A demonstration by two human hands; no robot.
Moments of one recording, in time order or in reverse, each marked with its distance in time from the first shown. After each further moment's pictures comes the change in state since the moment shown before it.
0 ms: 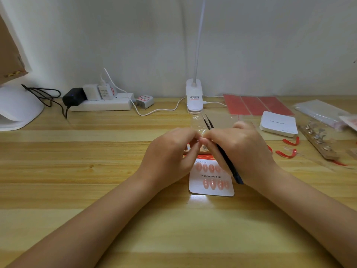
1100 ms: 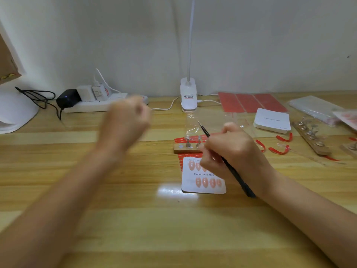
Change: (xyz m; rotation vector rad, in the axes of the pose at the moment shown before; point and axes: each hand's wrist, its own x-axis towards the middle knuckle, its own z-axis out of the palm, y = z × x) left_hand 0.025 -0.024 -0.040 0.235 0.167 -0.358; right_hand -0.005 0.000 0.000 0.204 0.186 -0.067
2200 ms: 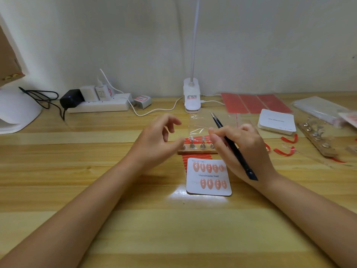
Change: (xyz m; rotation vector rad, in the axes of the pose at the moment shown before) left_hand -0.015 -0.003 0.034 -0.467 -0.332 0.019; right_hand -0.012 0.011 0.010 0.029 0.085 0.228
